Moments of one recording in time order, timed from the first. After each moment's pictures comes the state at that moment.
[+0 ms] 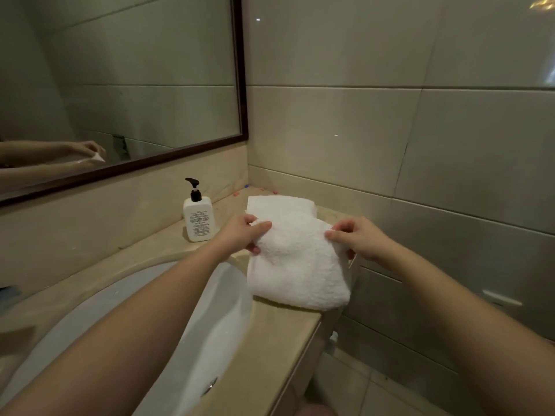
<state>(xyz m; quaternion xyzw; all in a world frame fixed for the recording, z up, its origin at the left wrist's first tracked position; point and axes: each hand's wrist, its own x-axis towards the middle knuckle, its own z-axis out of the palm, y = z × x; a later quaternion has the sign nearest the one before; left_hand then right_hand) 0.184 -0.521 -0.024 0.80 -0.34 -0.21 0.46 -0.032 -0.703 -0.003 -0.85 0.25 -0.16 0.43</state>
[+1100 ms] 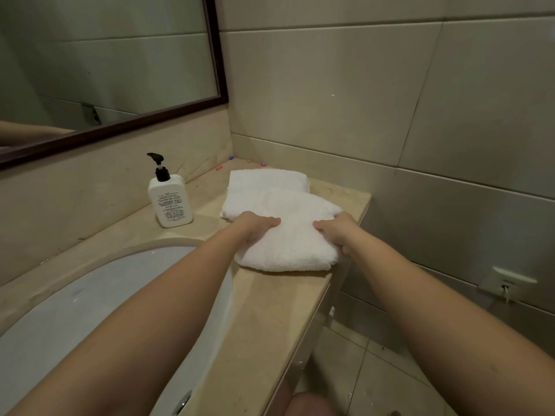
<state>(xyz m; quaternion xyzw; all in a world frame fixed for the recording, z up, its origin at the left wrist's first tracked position) 0.185 -0.615 -0.065 0.87 -0.19 -0.29 0.36 0.037 -0.748 -0.076 -0.68 0.46 -0.15 0.55</state>
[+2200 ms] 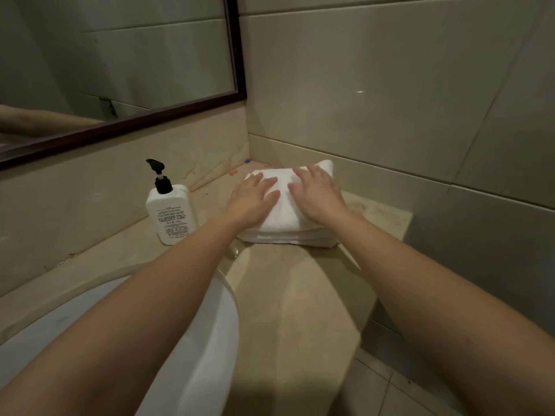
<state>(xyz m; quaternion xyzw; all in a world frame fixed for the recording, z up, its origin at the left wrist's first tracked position) 0.304 -0.661 -0.069 0.87 -0.43 0.00 0.25 0.184 -0.790 -0.054 -0.94 0.25 -0.18 0.13</state>
